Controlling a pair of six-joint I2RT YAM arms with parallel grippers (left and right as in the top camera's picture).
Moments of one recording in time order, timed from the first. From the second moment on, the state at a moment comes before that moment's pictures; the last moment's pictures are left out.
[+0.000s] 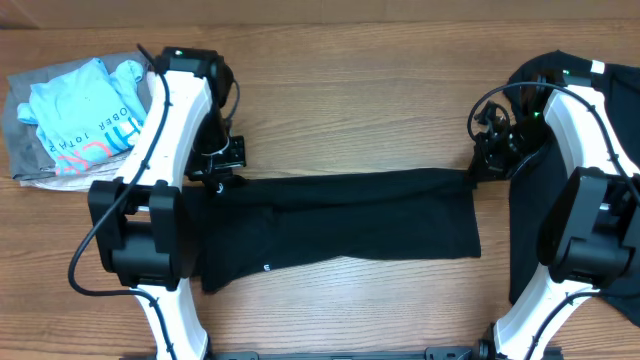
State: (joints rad) left arm -0.12 2.07 1.81 -1.68 0.07 -0.28; right arm -0.18 2.05 1.64 -1.44 -0.38 -0.23
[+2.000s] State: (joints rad) left arm -0.26 2.06 1.51 -1.51 0.08 -0.33; right arm 0.08 2.01 1.43 -1.34 -0.48 -0.02
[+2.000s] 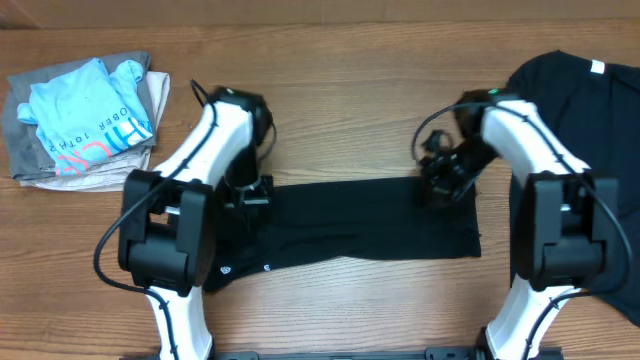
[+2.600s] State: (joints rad) left arm -0.25 2.00 1.21 -1.16 0.08 -0.34; right arm 0.17 1.93 1.12 -0.91 -0.43 0.22
